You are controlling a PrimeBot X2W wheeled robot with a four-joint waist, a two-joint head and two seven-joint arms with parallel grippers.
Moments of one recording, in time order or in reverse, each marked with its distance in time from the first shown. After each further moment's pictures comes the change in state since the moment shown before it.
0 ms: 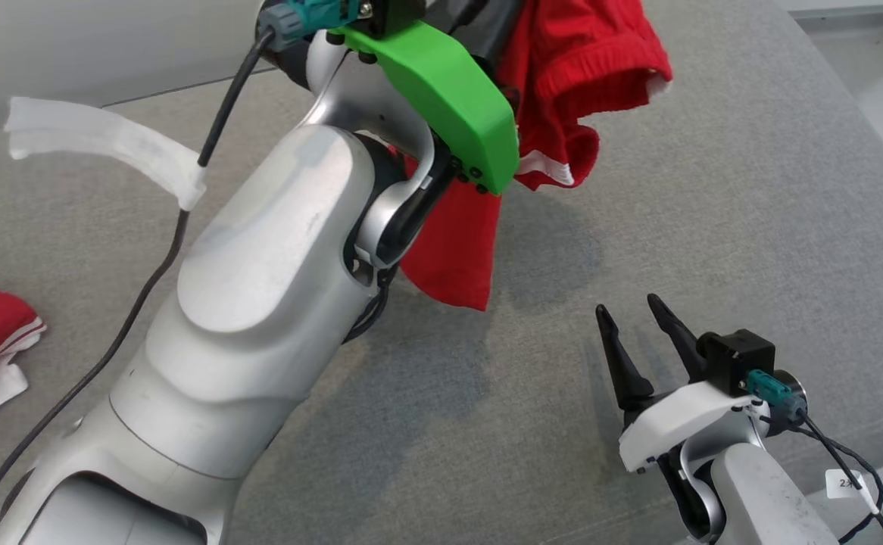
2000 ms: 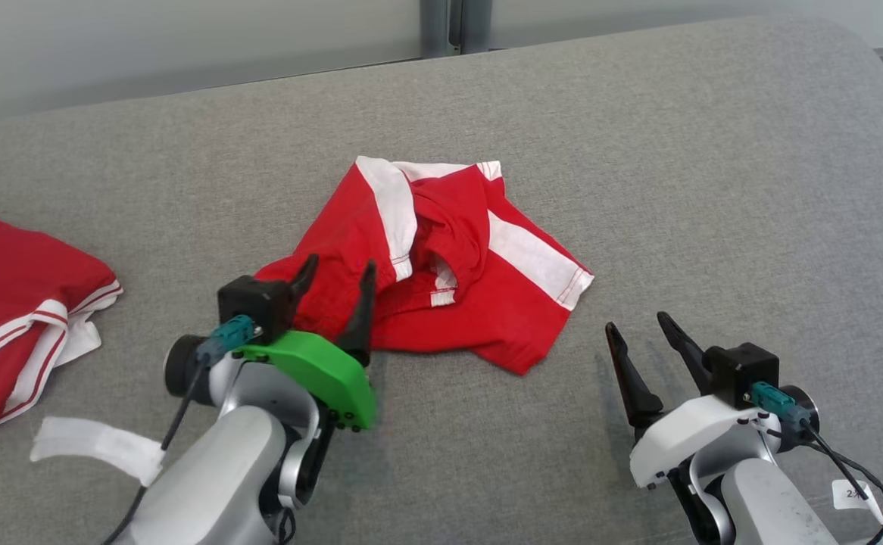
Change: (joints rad) left arm 0.565 0.272 -0.056 -0.038 -0.066 0.268 -0.187; right arm 0.044 0.002 -0.034 -0.023 -0.045 0.000 0.040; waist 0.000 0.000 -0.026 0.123
